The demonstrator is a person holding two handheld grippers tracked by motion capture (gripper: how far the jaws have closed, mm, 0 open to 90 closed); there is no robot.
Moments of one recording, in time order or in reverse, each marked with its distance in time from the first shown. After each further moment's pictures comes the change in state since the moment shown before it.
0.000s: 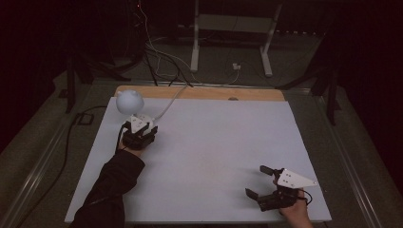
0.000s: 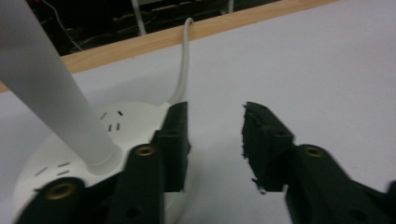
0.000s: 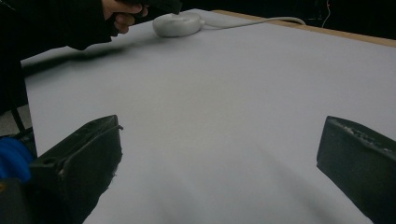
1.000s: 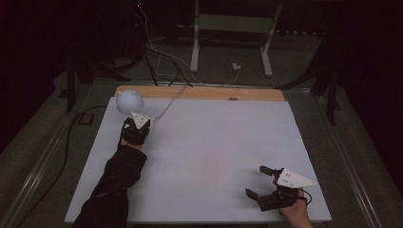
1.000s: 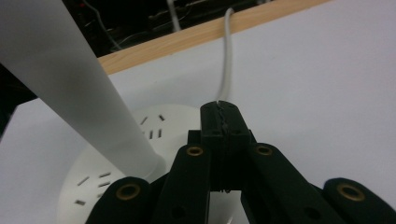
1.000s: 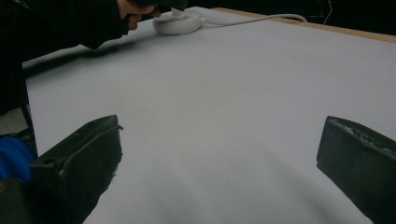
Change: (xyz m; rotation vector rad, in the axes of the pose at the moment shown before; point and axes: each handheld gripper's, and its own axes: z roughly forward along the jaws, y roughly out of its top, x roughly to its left) left arm 0.009 0.001 0.024 0.032 0.153 0.045; right arm -0.001 -0.001 0.001 0.006 0.005 0.005
